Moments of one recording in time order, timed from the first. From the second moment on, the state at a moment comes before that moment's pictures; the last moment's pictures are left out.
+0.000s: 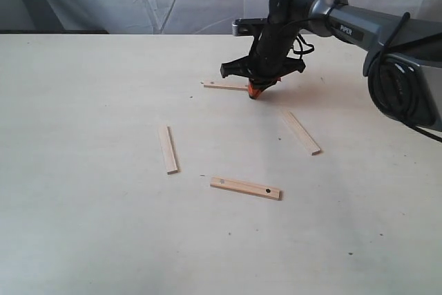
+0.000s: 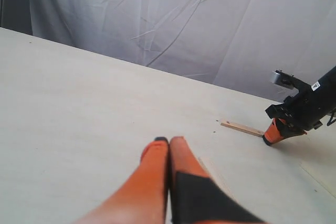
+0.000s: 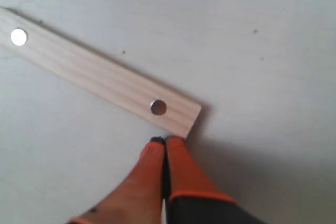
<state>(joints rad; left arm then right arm) 0.01 0.00 0.00 -0.24 0.21 -0.12 0.38 2.58 -2.21 0.17 1.05 0.01</state>
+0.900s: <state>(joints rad) 0.01 0.00 0.00 -0.24 0.21 -0.12 0.36 2.14 -1.63 0.06 1.09 0.04</state>
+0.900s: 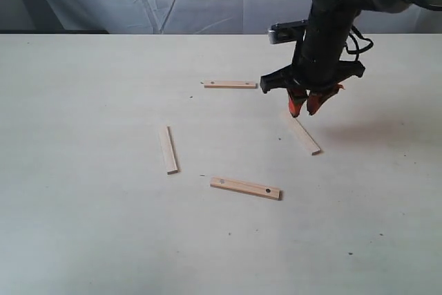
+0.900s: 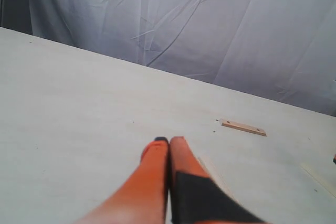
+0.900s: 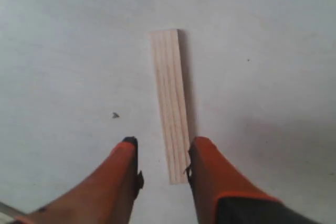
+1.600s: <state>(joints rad) 0.01 0.00 0.00 -0.24 0.21 -0.12 0.35 2.19 -1.48 0.03 0.85 -0.03</state>
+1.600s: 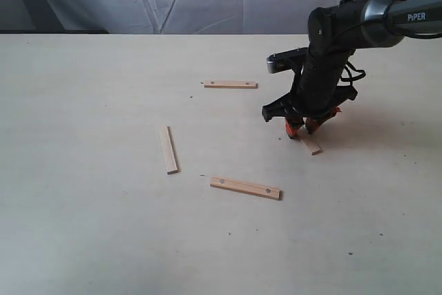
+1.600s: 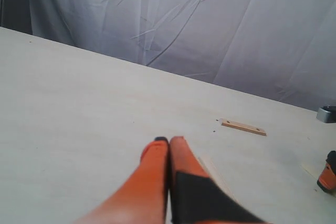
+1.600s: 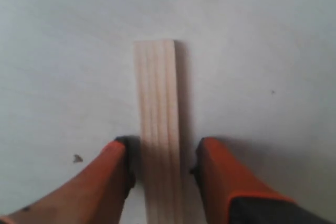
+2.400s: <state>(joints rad) 0.01 0.00 0.00 -0.24 0.21 -0.12 0.35 2.23 -1.75 0.22 0.88 0.20</state>
